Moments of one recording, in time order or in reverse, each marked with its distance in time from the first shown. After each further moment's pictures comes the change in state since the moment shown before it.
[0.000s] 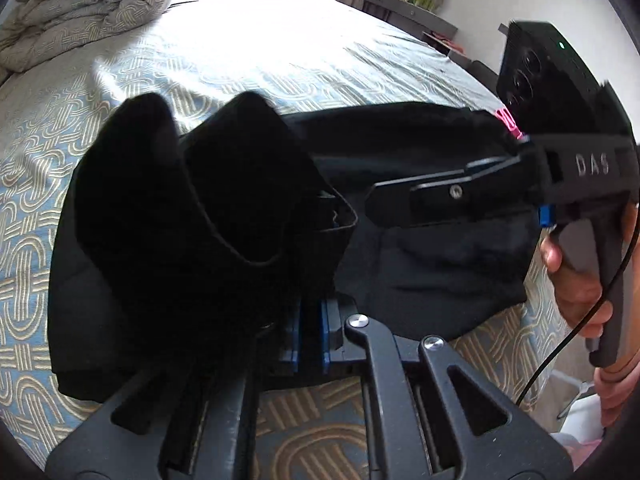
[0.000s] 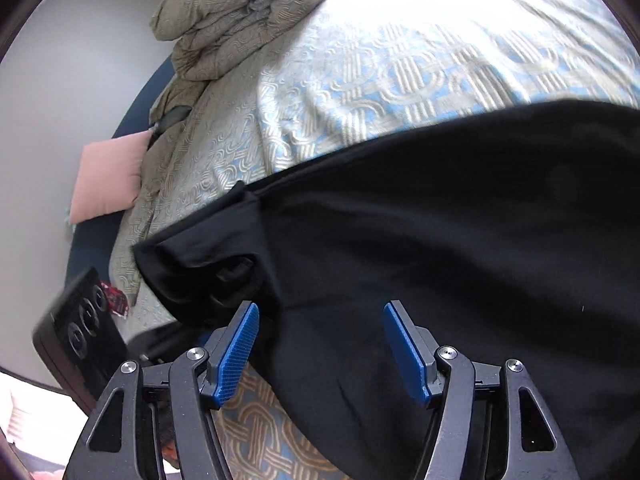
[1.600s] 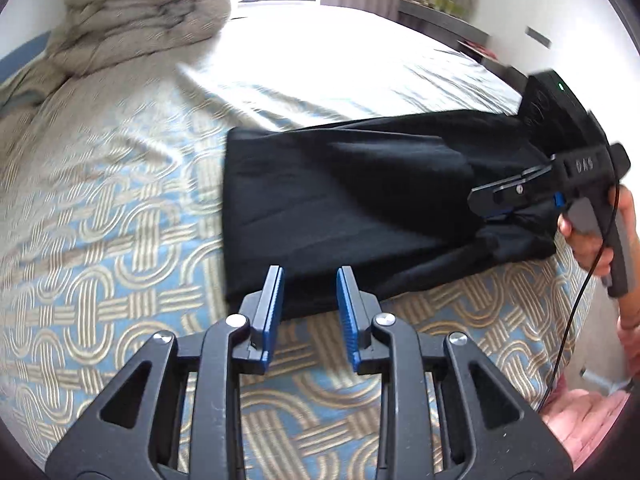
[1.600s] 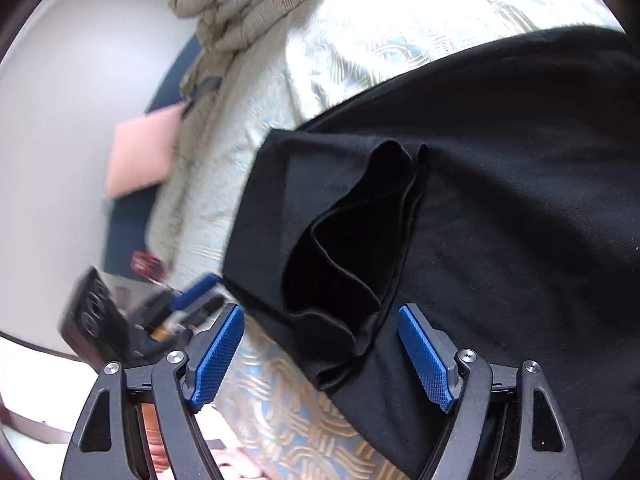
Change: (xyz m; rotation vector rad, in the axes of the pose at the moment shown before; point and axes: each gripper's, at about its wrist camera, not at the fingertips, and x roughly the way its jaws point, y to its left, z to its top) left arm -0.068 0.068 -0.028 -0.016 -0.047 0.158; right arm 0.022 0.007 -0.013 -0.037 0.113 0.104
